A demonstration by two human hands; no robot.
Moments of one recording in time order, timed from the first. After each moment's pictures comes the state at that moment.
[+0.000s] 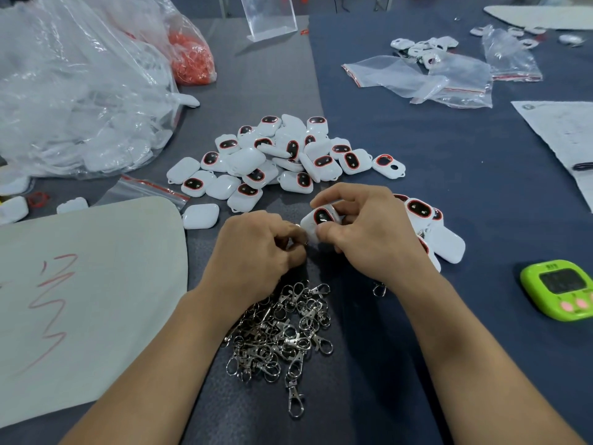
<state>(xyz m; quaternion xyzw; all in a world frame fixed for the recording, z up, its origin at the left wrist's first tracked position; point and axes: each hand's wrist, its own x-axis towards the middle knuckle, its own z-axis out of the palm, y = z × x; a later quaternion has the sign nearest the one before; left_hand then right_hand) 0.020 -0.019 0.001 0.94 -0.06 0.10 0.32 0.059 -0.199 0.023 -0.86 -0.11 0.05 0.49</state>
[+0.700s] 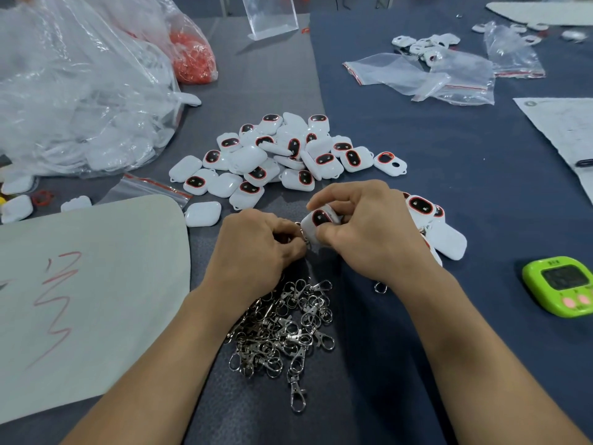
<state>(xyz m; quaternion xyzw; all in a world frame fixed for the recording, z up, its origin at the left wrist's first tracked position) 0.019 -0.021 -0.001 0.92 0.02 0.07 0.38 0.052 -0.195 0.035 -0.88 -0.12 0.03 0.46</state>
